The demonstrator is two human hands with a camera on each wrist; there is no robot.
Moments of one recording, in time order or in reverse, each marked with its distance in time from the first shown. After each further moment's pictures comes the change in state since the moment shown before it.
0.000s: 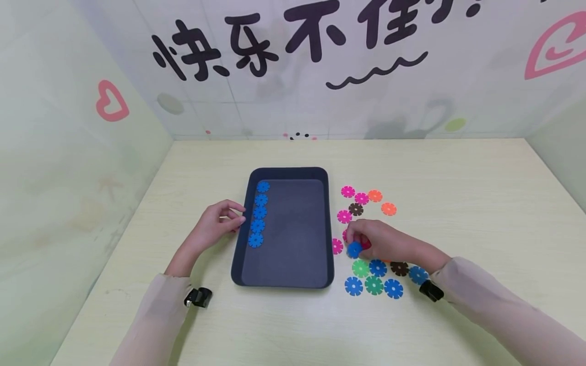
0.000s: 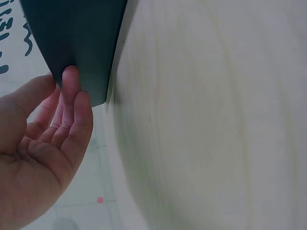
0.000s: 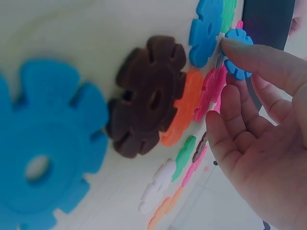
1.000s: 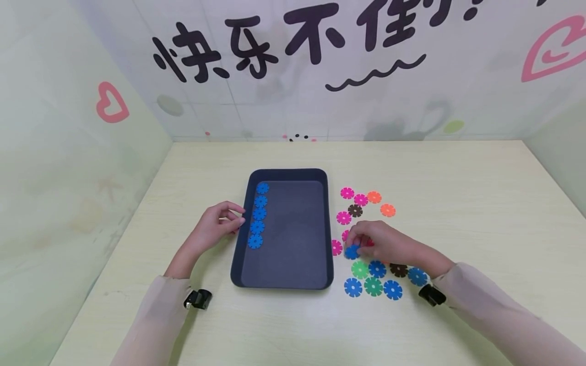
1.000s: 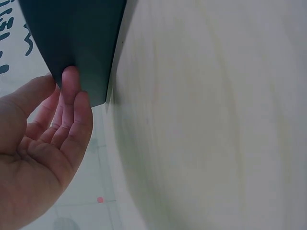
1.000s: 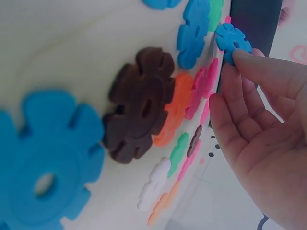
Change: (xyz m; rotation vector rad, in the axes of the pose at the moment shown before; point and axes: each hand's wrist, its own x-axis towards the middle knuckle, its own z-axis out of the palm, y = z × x) left_hand -0.001 -0.001 0.000 -0.001 -0.002 0.005; right_hand -0.008 0.000 0.001 0.032 0.051 -0.075
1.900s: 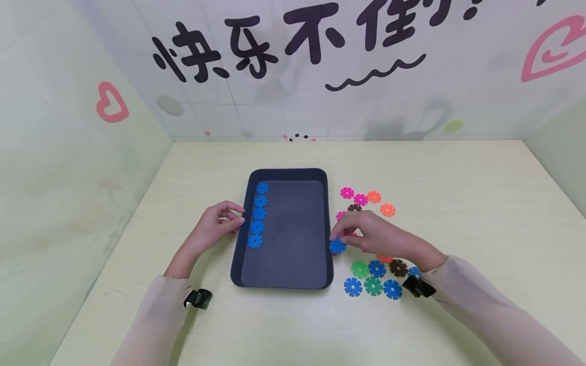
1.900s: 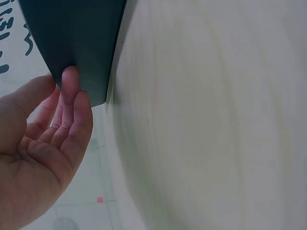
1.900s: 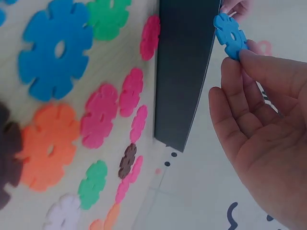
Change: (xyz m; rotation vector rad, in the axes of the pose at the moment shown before) left_hand 0.000 0.000 0.000 0.010 0.005 0.014; right_hand 0.016 -0.031 -0.012 0.067 0.016 -0.136
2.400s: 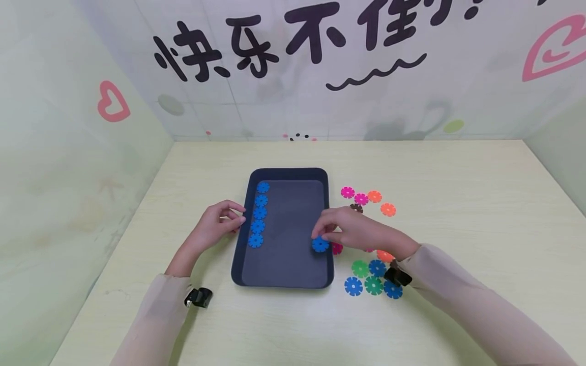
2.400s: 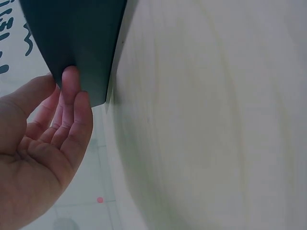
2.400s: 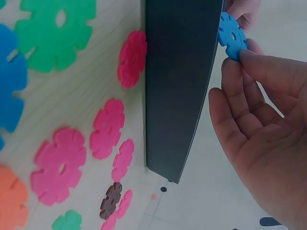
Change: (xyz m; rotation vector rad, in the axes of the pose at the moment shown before) left_hand 0.001 -0.001 0.000 -0.008 -0.002 -0.011; right_hand 0.032 -0.010 0.007 -0.016 -0.073 -0.031
